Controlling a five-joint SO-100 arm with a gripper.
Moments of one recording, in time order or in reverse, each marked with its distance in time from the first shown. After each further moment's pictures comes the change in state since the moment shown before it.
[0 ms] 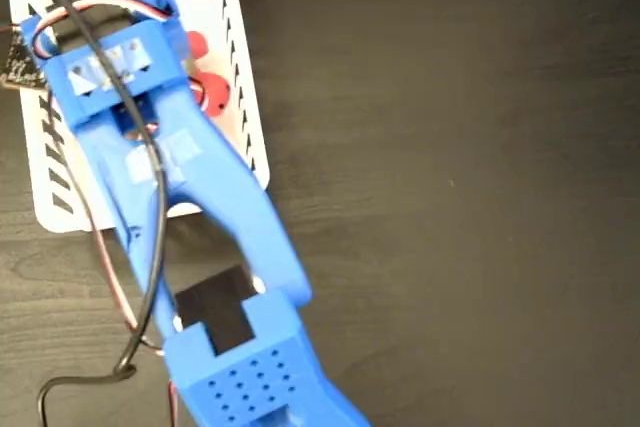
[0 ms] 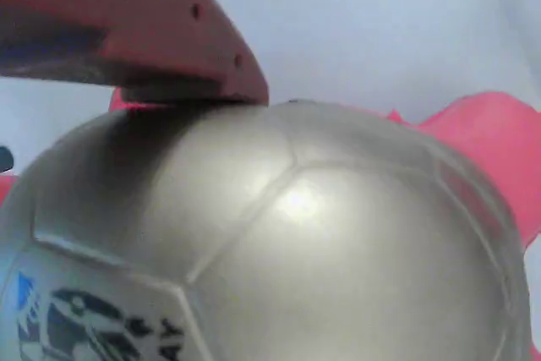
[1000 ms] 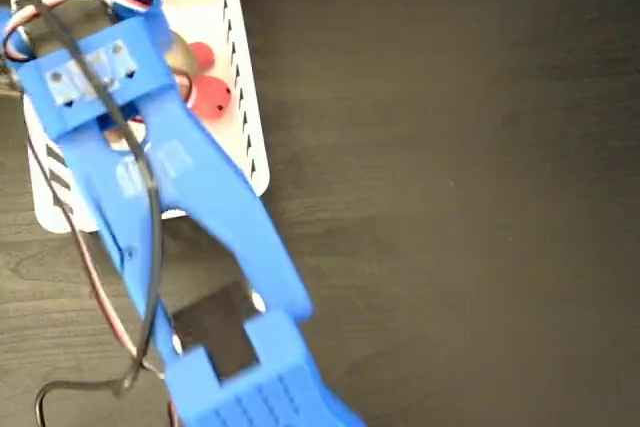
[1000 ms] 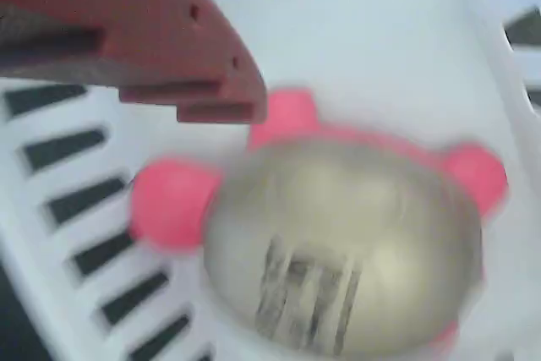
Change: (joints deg) arm -0.3 7.6 -8.8 12.3 -3.7
